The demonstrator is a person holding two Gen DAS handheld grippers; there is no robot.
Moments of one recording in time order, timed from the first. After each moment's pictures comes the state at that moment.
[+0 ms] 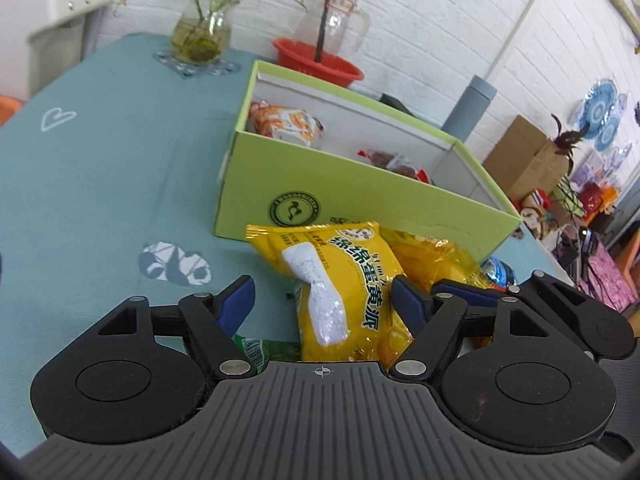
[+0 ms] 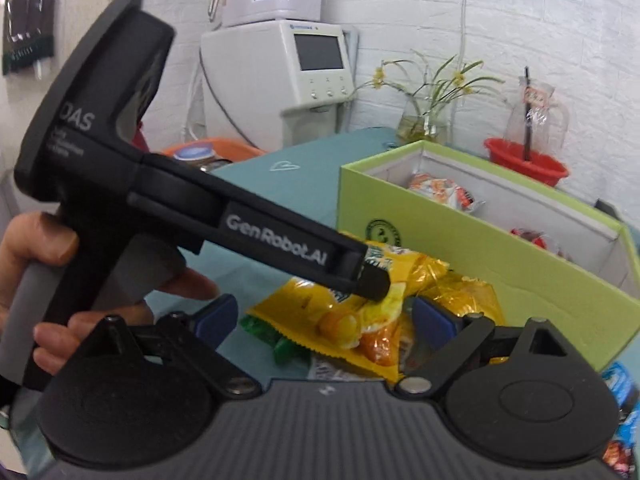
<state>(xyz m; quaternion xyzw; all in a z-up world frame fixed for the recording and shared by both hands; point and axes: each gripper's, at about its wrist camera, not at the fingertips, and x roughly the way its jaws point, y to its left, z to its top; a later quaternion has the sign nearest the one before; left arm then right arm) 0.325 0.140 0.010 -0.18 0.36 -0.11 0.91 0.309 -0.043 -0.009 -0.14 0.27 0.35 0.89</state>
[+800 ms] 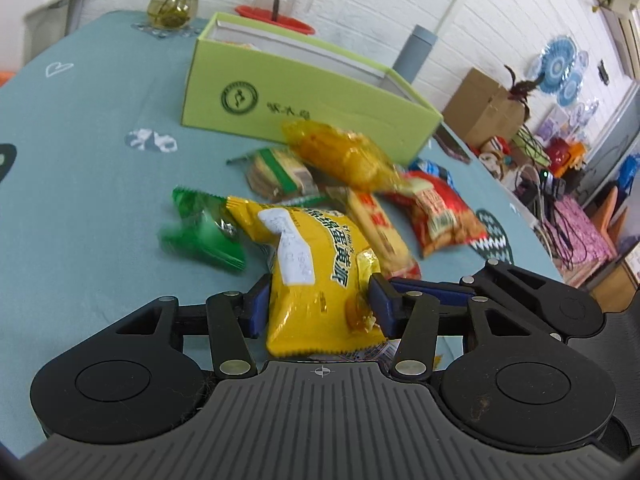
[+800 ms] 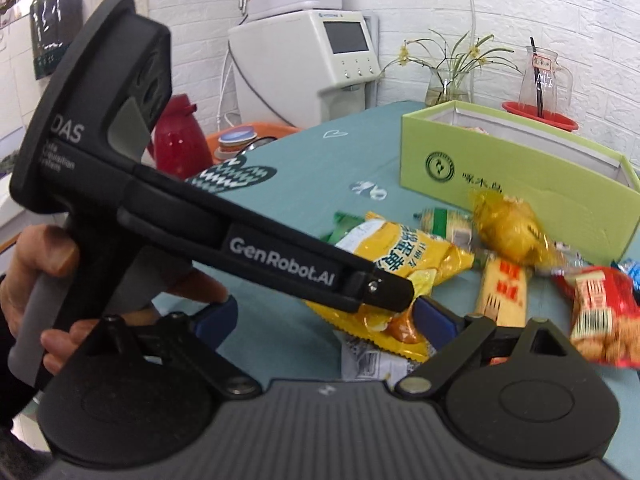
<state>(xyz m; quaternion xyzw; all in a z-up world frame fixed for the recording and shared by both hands) 0.209 0.104 0.001 -0.15 0.39 -0.15 0.90 0.209 -0.067 -0.019 -0.09 0.31 0.38 0.87</state>
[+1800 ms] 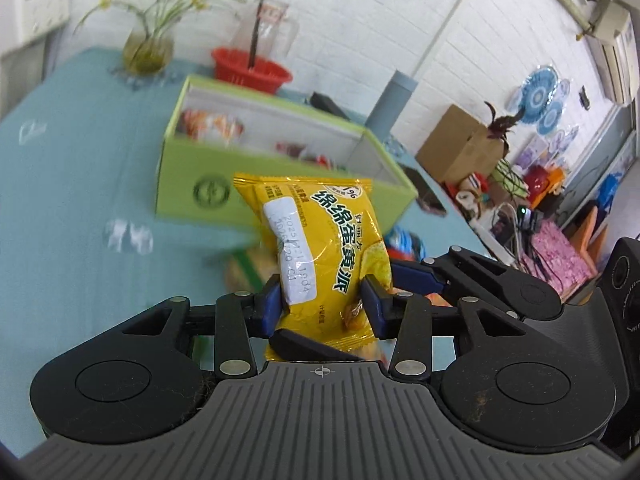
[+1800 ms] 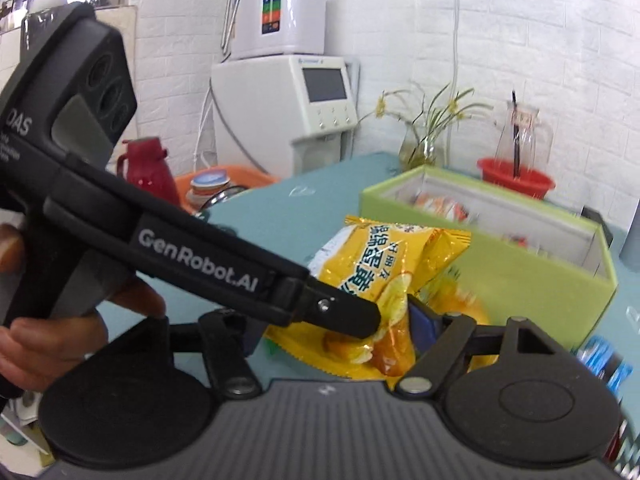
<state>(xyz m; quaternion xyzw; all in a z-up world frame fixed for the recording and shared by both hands) 0.270 0.112 0.067 -0.16 0.34 -0.18 0.91 0.279 -0.061 0.026 -0.11 0.23 0.35 0.90</state>
